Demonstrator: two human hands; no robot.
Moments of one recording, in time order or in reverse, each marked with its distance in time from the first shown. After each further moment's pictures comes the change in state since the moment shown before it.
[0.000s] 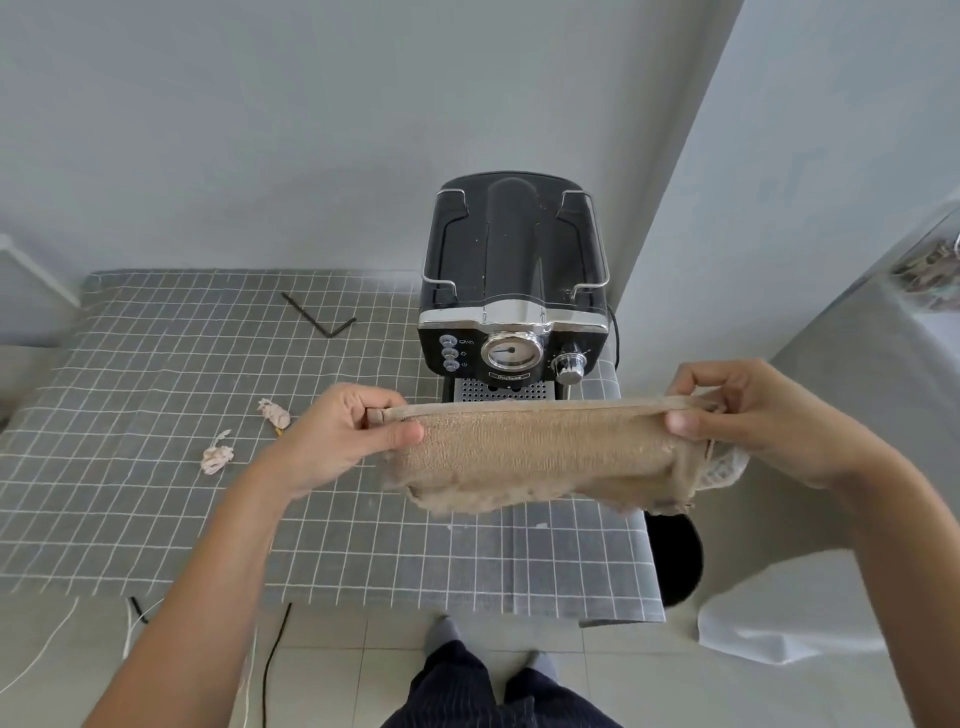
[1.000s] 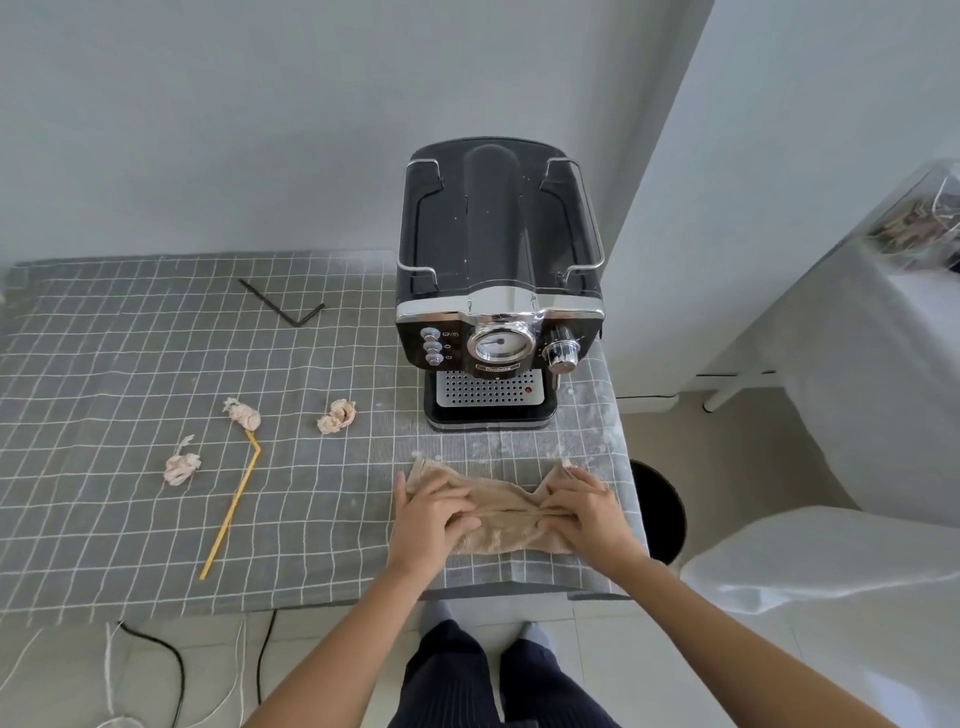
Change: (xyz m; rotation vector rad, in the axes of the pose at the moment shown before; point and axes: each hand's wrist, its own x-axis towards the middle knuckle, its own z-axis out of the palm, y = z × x) left_hand 0.036 -0.198 0.108 0.799 0.230 0.024; right_hand 0.064 0.211 0.134 -0.571 0.294 -0.008
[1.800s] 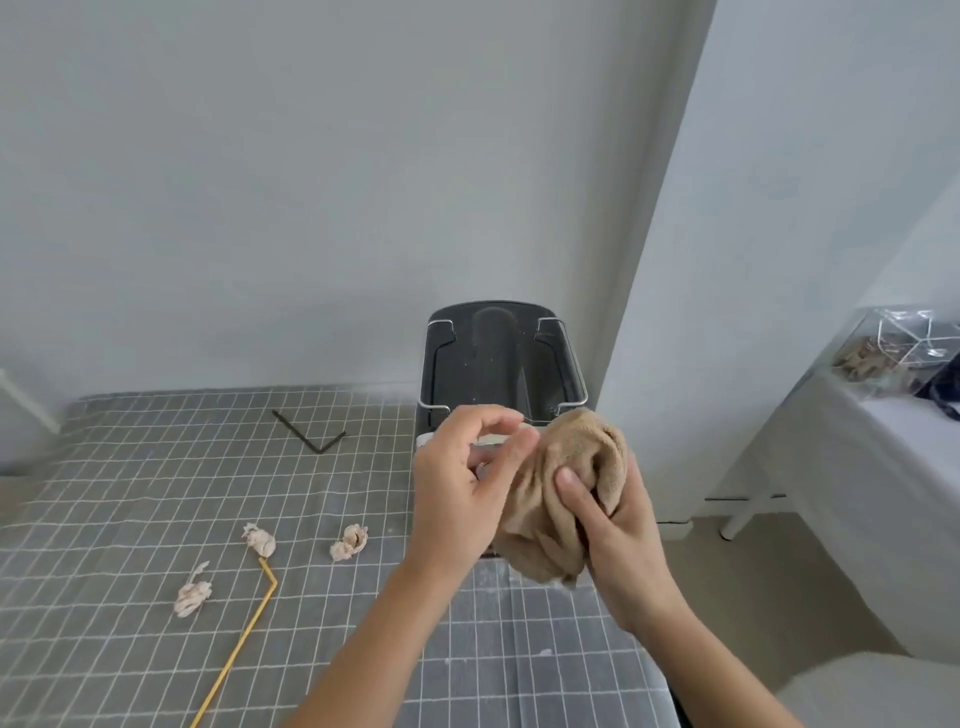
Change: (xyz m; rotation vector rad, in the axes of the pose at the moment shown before) left_hand 0.049 0.177 -0.207 -0.703 0.532 0.278; right_hand 0.009 -0.188 -0.140 1.060 0.403 -0.105
